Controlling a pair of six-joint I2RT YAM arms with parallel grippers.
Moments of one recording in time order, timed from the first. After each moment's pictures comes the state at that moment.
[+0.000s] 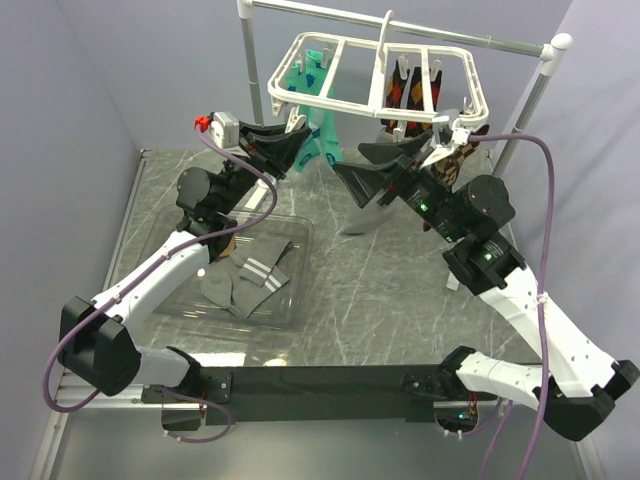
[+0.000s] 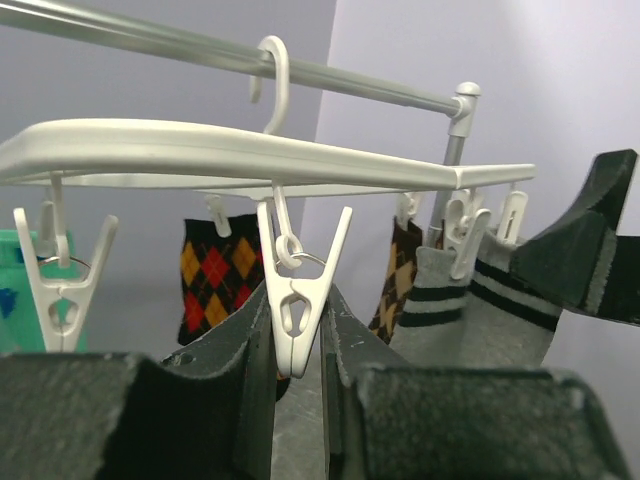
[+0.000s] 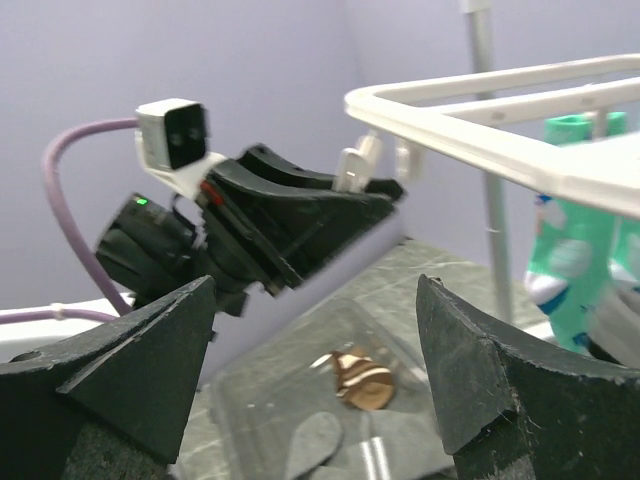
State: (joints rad) left arm -0.50 1.34 1.12 0.84 0.32 -0.39; right arm 0.65 1.02 1.25 0.12 -0.18 0.39
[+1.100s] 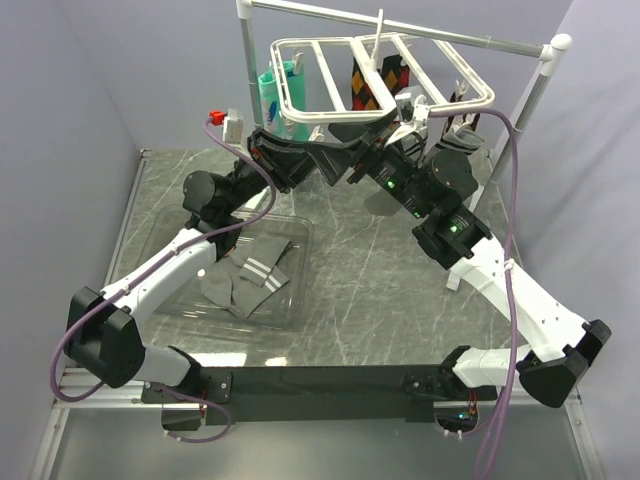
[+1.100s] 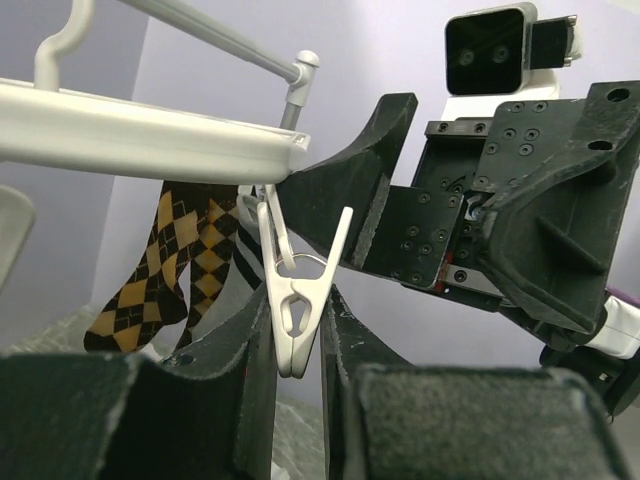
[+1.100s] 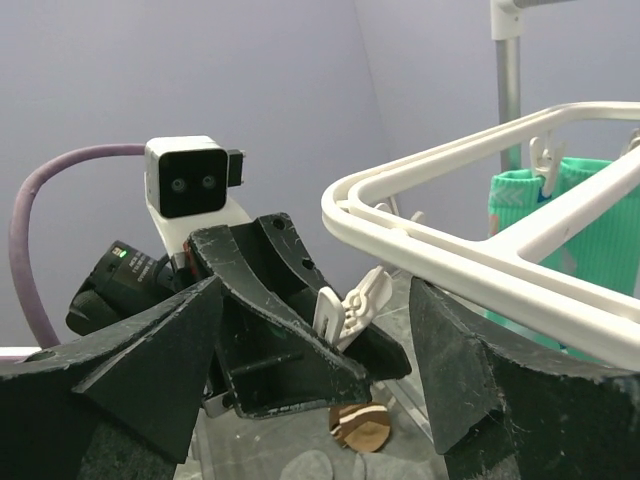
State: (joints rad) left arm -0.53 1.38 1.12 0.95 0.55 -0.79; right arm 0.71 1.24 1.39 0.22 -0.17 0.35
